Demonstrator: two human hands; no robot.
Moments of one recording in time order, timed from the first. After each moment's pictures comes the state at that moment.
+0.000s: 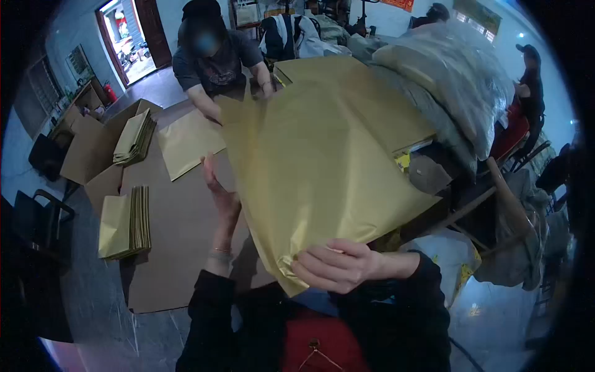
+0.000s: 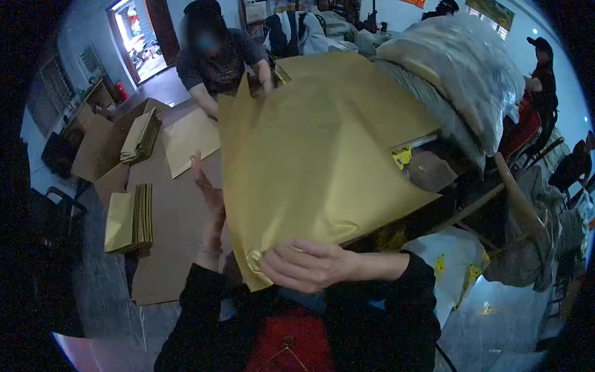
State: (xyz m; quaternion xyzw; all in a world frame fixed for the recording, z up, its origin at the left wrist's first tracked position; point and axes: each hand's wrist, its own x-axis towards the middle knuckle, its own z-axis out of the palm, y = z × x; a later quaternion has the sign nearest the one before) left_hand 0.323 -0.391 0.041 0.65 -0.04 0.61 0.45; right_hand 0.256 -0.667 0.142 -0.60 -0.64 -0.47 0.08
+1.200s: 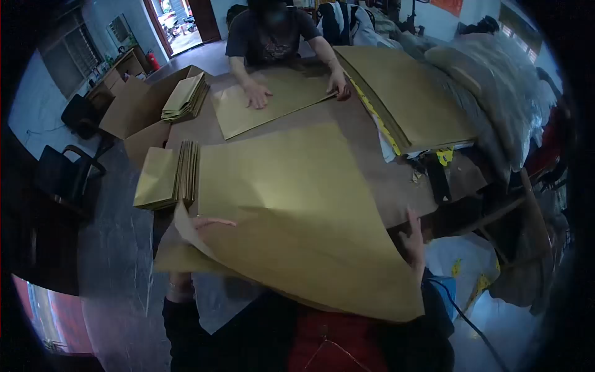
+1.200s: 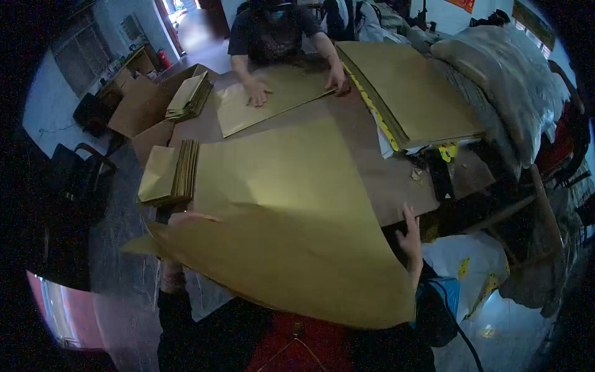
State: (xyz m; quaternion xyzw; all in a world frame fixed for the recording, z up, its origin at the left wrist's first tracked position) left_hand 0.049 -0.312 0.110 0.69 -0.01 0.13 0.71; right_hand 0.263 -0.777 -0.067 -0.88 -0.17 0.03 0.45
